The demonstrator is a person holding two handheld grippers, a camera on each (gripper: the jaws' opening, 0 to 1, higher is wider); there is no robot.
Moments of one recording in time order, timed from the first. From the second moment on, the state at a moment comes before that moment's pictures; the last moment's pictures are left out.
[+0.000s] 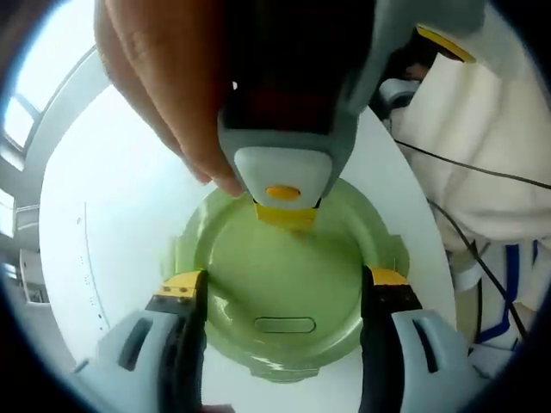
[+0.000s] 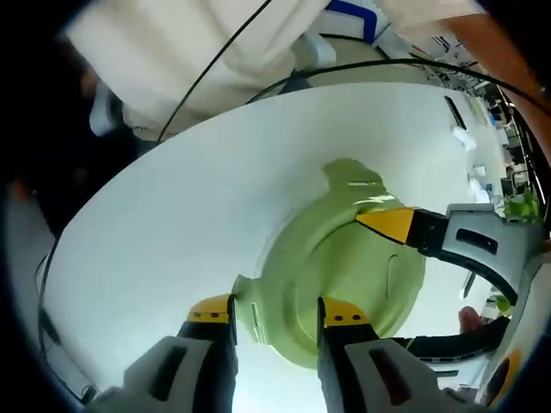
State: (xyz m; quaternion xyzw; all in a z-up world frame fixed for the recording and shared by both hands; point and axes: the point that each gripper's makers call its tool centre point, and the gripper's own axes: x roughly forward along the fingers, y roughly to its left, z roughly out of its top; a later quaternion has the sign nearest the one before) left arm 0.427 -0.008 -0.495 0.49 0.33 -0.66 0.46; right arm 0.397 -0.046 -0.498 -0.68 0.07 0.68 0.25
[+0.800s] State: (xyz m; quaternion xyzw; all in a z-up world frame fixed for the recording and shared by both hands) left arm 0.429 -0.011 -0.495 0.49 0.32 -0.67 0.46; right arm 0.400 -0.047 -0.500 -0.70 0.05 0.66 0.27
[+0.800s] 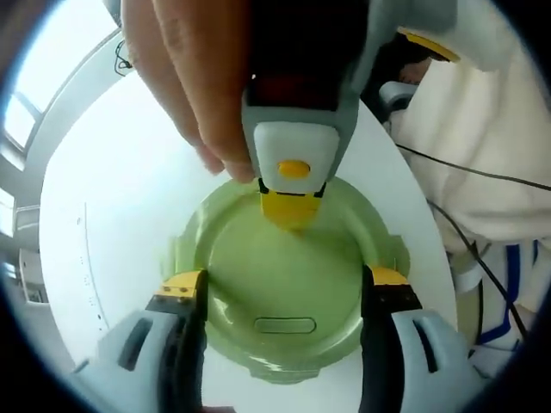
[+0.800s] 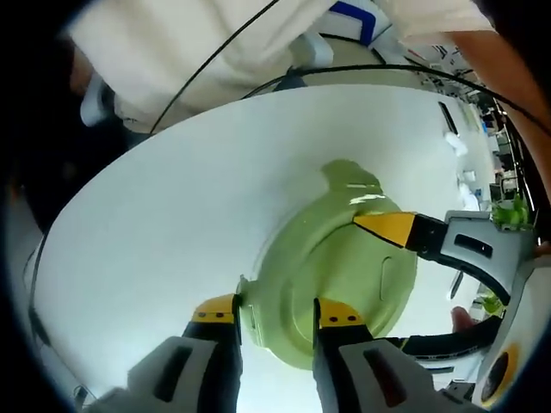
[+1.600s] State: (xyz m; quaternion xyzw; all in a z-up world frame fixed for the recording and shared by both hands) left arm 0.429 -0.008 -0.494 0.49 0.32 -0.67 0.46; right arm 0.399 -0.045 -0.498 -0.69 0.06 0.66 0.30
